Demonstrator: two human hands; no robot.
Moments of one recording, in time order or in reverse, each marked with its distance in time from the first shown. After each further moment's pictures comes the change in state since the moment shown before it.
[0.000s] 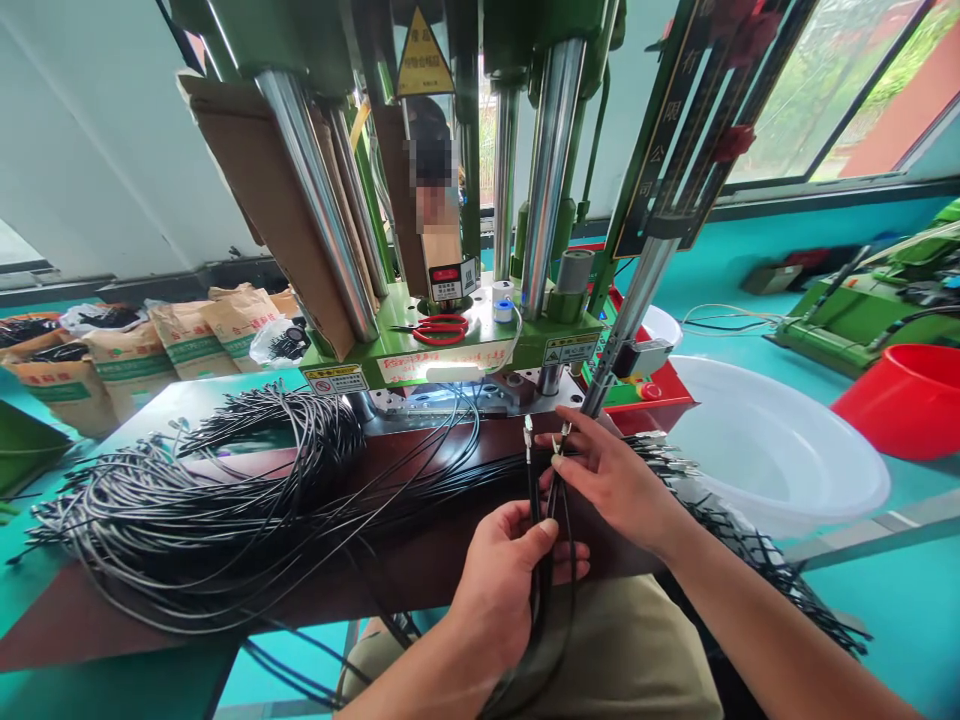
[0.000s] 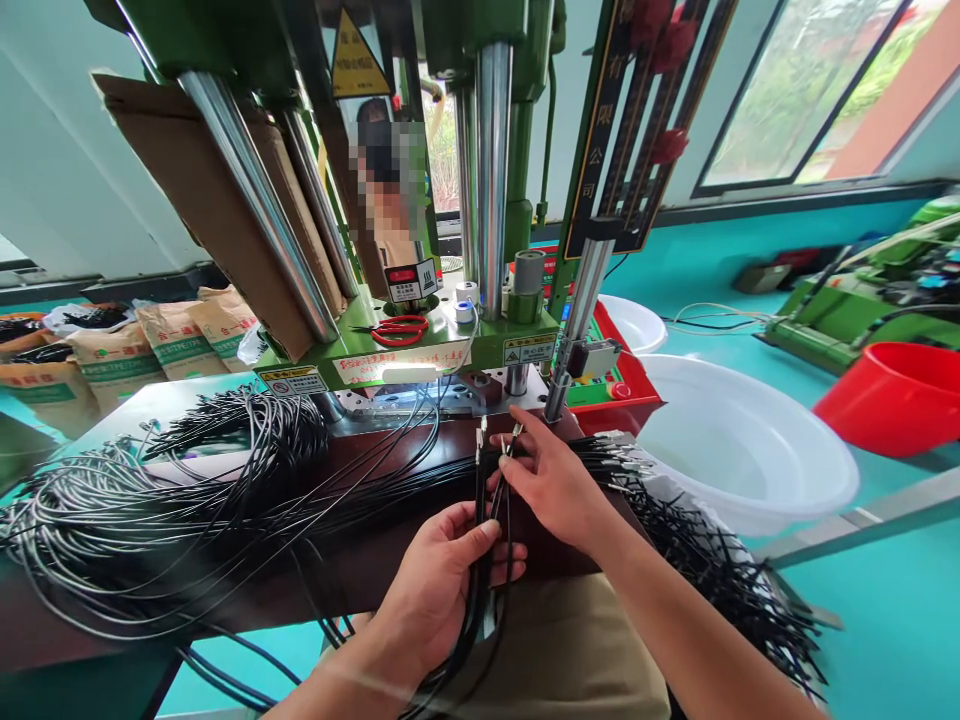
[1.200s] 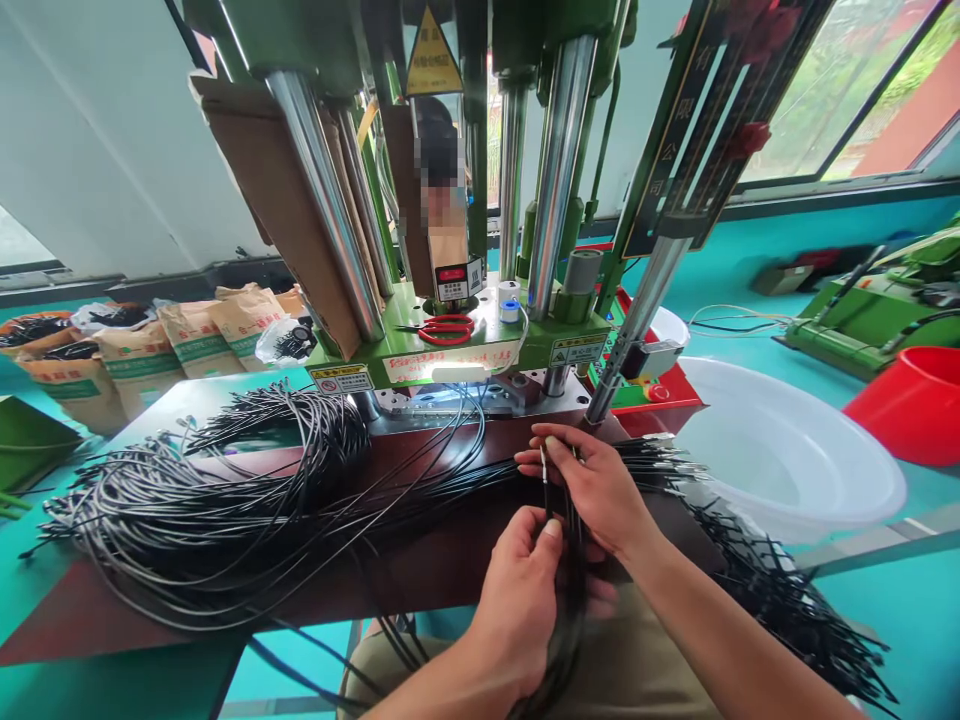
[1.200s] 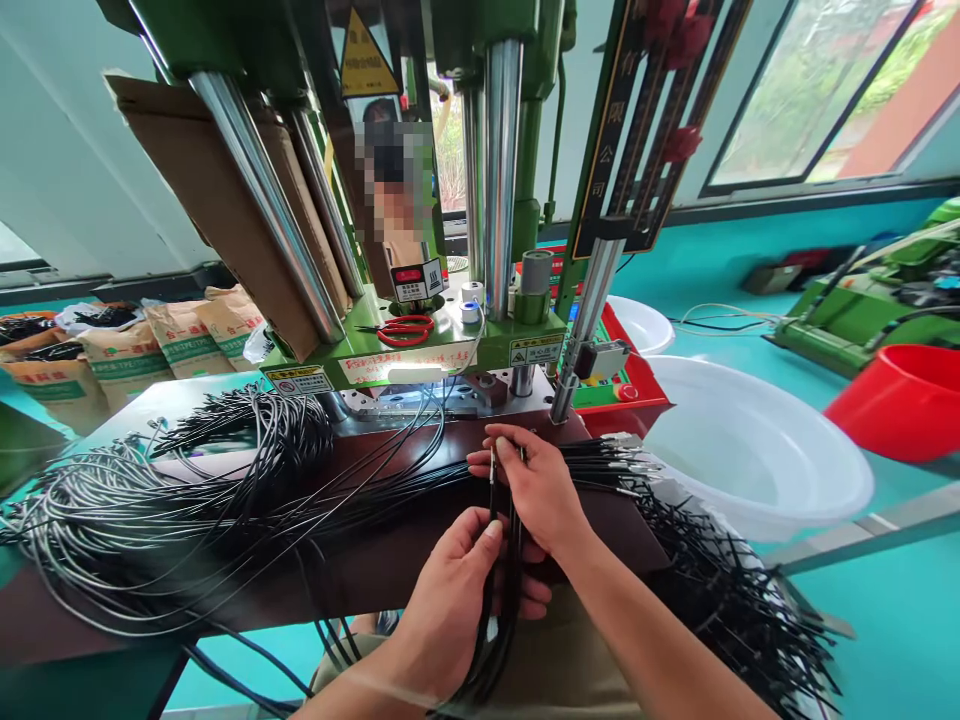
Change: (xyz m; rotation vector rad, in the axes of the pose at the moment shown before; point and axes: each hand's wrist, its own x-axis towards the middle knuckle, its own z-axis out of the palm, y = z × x) left_hand 0.001 -0.020 0.000 0.136 -0.080 0.017; right_hand 0.010 0.006 0.032 0.286 0.178 -0.044
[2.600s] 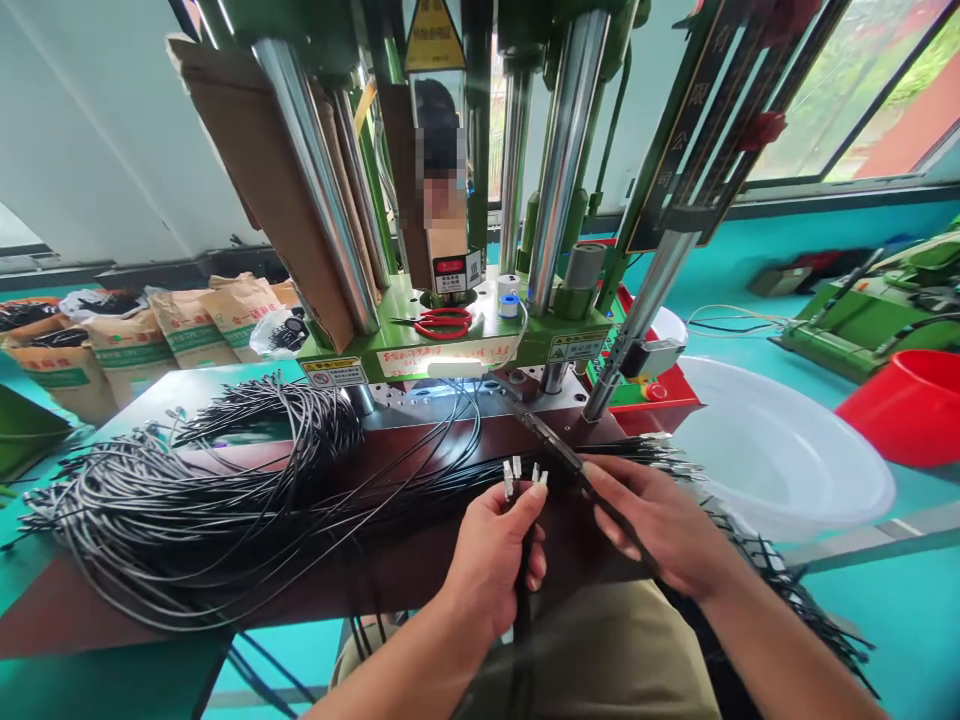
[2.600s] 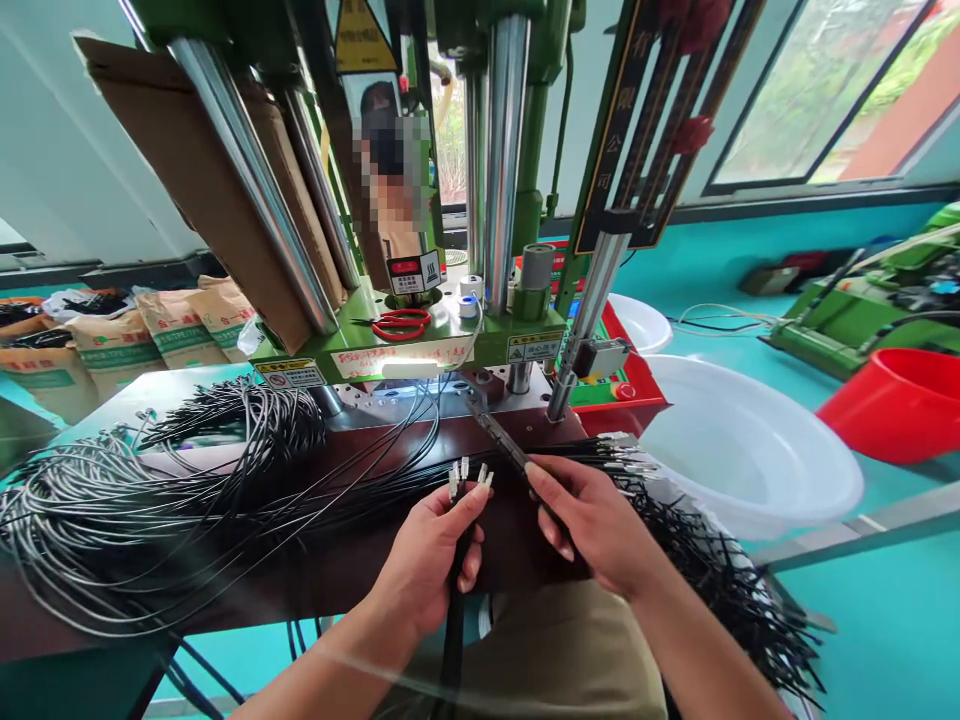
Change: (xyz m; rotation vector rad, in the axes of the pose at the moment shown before) left_hand 0.014 0.030 -0.011 0.151 0.150 -0.006; right_hand -0.028 -0.016 -0.056 -0.294 -0.143 0.235
